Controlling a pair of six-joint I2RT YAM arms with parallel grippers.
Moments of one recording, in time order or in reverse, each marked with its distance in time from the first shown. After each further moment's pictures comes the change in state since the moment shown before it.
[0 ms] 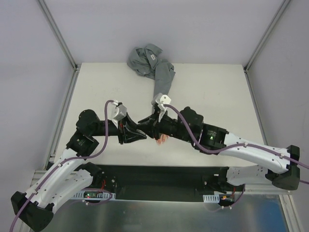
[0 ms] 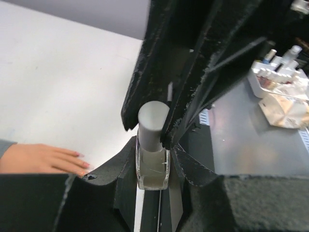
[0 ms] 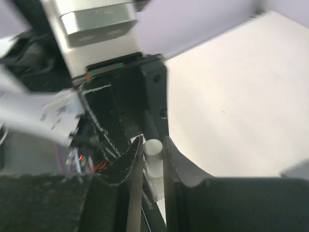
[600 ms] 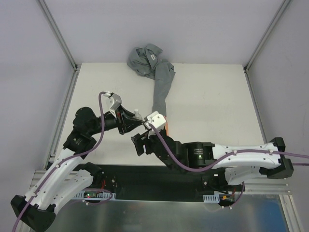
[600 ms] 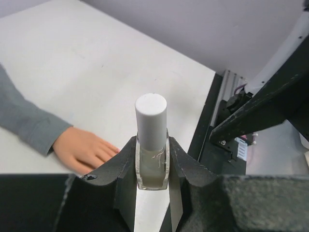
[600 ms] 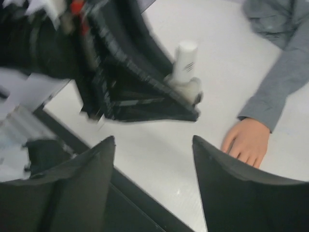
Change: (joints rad) left arm 0.038 -0.015 0.044 -0.126 -0.278 -0.005; right arm 0.357 0.163 0.126 -0.161 0.962 0.231
